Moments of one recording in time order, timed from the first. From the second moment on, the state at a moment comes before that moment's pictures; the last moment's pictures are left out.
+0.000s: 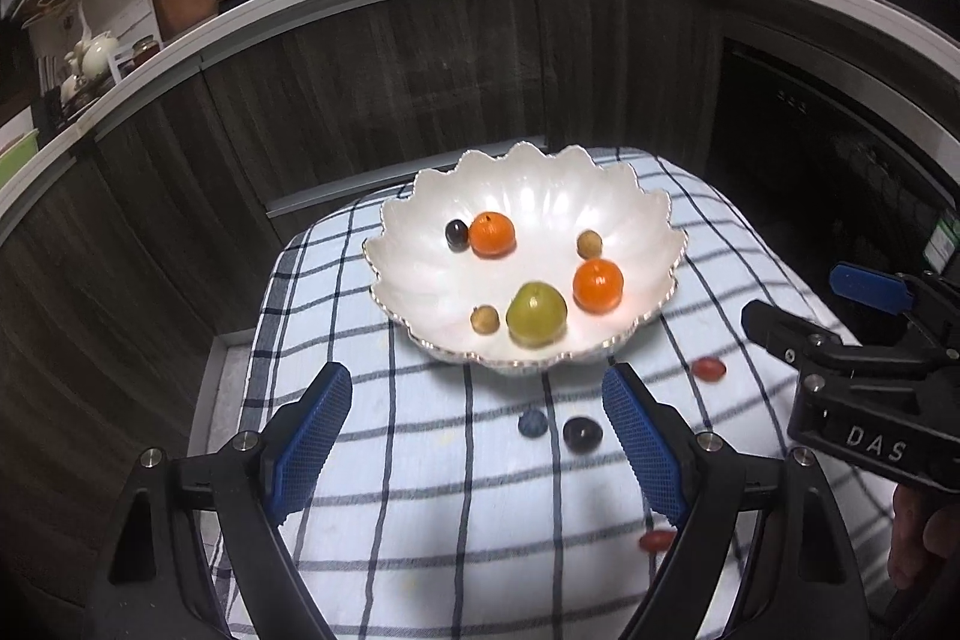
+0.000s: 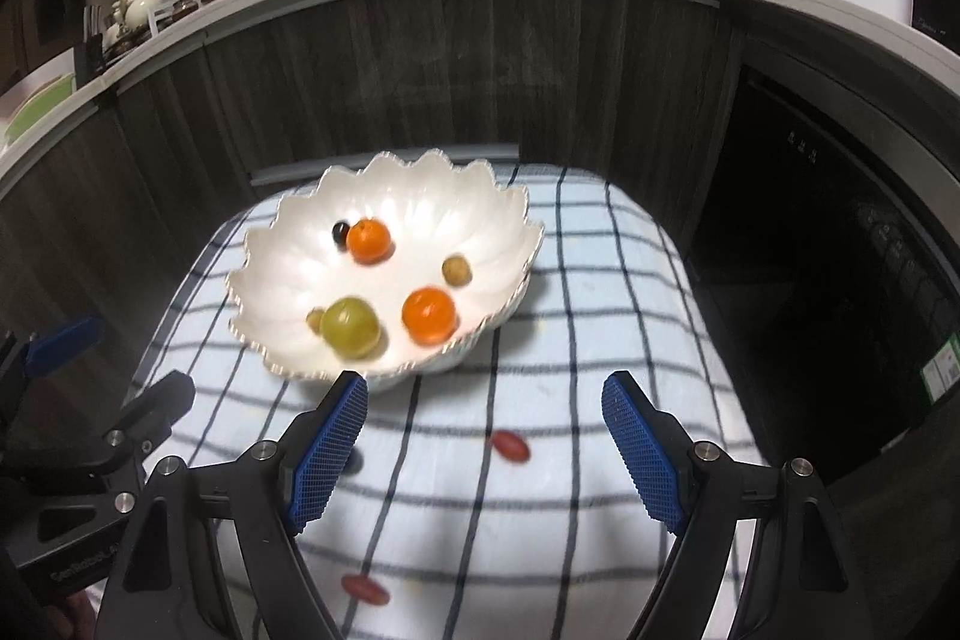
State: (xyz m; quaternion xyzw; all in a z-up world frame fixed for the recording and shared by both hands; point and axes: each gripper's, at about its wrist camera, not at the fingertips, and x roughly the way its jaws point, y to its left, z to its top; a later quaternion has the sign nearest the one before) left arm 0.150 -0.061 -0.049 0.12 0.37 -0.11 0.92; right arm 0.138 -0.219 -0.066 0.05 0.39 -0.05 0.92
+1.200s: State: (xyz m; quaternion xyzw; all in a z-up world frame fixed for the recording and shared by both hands) left arm 0.160 -0.071 -0.127 0.21 0.41 -0.33 0.82; right arm 0.084 -0.147 -0.155 0.03 0.46 -0.02 0.89
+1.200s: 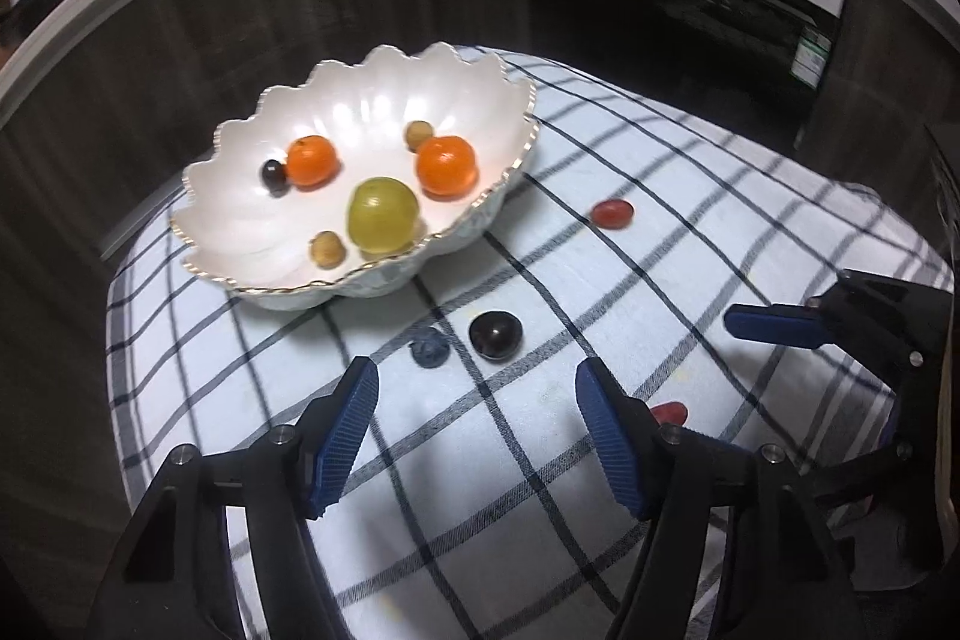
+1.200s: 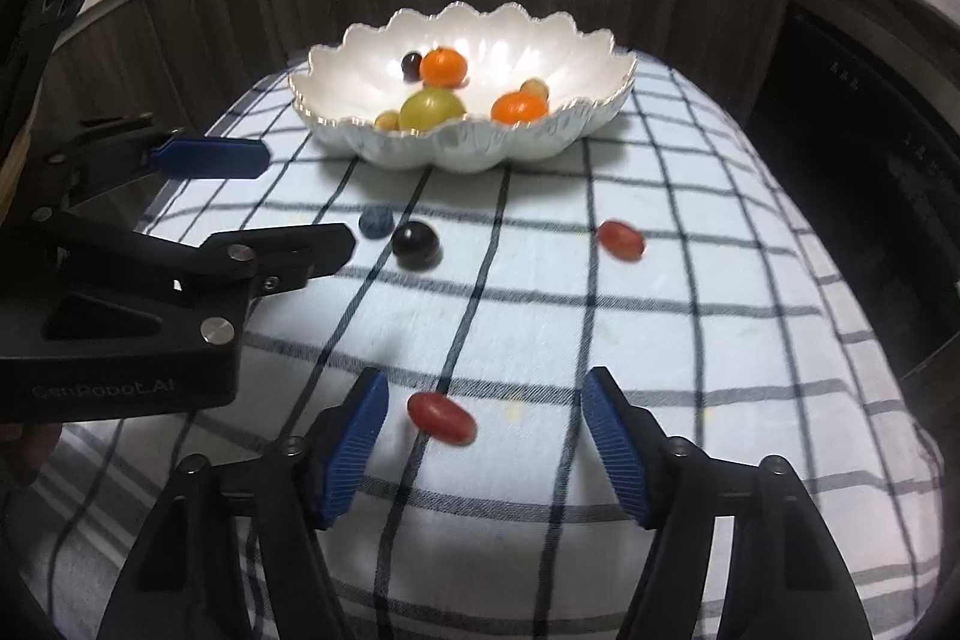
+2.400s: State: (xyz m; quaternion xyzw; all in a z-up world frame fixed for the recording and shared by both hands) left arm 0.183 -0.095 -0.165 0.28 0.39 -0.46 0.75; right arm 0.089 -0.135 -0.181 0.03 0.50 -0.02 0.87
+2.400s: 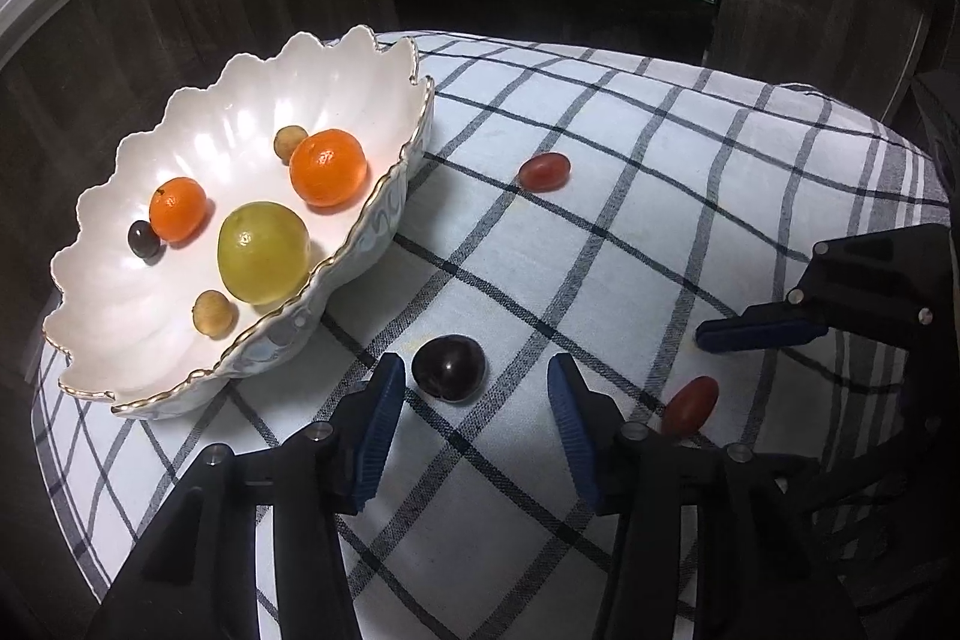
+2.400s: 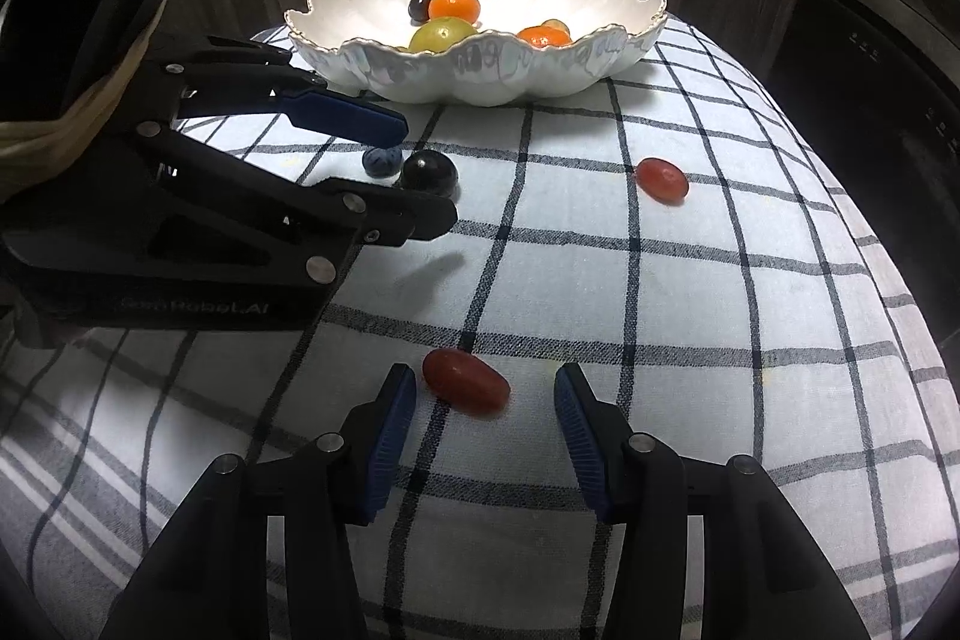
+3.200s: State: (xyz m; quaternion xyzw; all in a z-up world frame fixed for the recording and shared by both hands) left arm 0.192 -0.102 -0.178 0.29 0.39 -0.47 0.74; right arm 0.093 -0.138 -0.180 0.03 0.49 -0.04 0.87
